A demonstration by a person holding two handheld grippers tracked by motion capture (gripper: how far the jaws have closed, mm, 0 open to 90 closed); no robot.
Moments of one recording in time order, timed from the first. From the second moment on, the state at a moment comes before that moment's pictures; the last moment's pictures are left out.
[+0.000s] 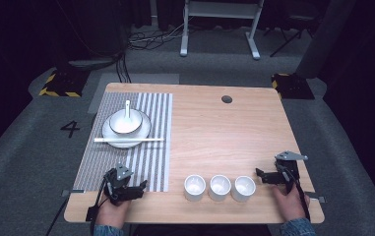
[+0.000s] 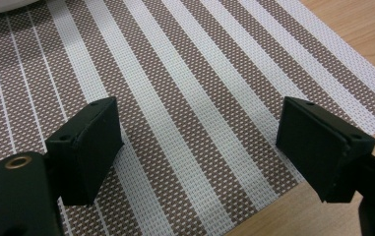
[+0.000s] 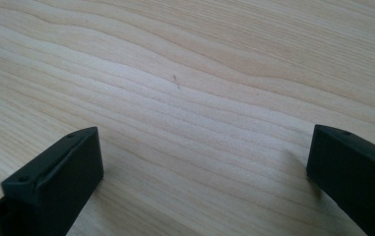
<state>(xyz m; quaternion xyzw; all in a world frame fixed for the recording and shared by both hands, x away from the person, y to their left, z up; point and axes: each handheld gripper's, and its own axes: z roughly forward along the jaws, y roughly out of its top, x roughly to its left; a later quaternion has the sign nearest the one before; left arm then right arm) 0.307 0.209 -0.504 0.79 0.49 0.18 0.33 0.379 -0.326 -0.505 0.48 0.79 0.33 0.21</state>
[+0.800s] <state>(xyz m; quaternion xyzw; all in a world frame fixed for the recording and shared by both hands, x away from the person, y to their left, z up) 0.297 0.212 -0.471 0.77 0.46 0.19 0.40 0.379 -0.326 -0.505 0.48 0.79 0.32 0.21</state>
